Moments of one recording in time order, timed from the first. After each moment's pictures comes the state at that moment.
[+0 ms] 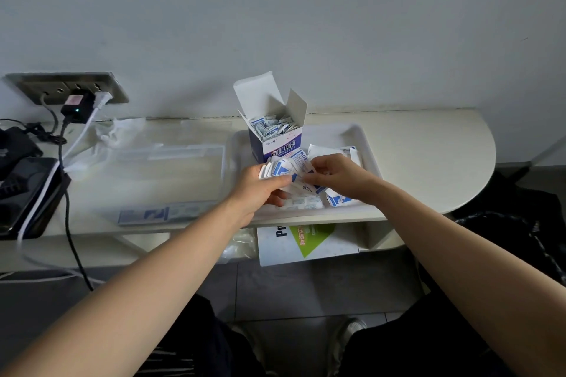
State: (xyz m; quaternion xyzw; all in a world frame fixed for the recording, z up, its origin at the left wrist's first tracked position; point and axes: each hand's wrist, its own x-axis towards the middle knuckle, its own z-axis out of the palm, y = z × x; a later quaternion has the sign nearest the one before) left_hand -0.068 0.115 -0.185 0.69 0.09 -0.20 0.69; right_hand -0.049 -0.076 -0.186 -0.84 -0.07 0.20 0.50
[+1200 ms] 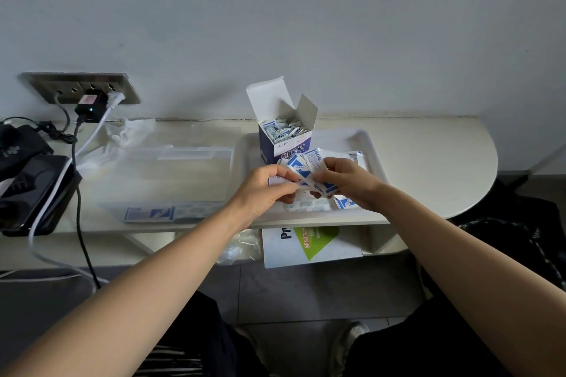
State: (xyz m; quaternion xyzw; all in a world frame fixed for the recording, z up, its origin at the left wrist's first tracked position) left_hand -0.074 0.132 -0.183 0.73 -0.02 -0.18 0.66; right_hand -0.057 -0.067 -0.181 -0.74 0.00 0.24 0.63
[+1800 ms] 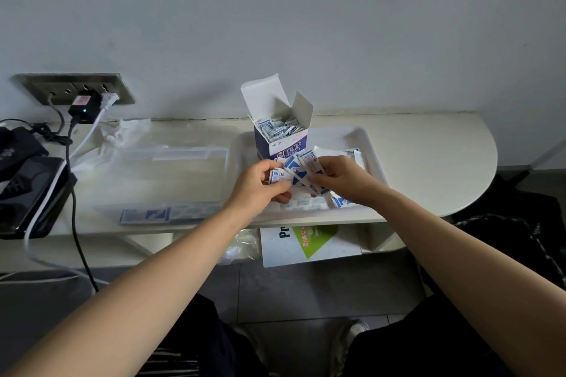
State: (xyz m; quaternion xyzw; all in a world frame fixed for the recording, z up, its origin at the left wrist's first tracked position) left_hand -0.069 0.129 -0.193 0.75 0.01 -0.13 0.65; right_hand -0.051 -0.072 -0.191 -0.88 -0.07 0.15 0.44
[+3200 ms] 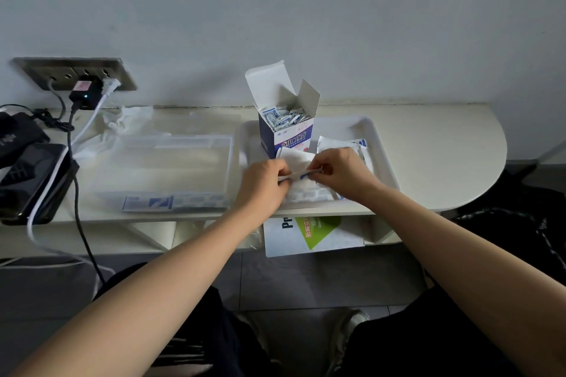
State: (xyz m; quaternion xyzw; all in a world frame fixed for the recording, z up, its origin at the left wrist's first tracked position) left_hand -0.077 0.123 -0.191 0.96 -0.08 -0.01 0.29; right_hand -0.058 -0.056 -0.191 -0.94 -0.15 0.01 0.31
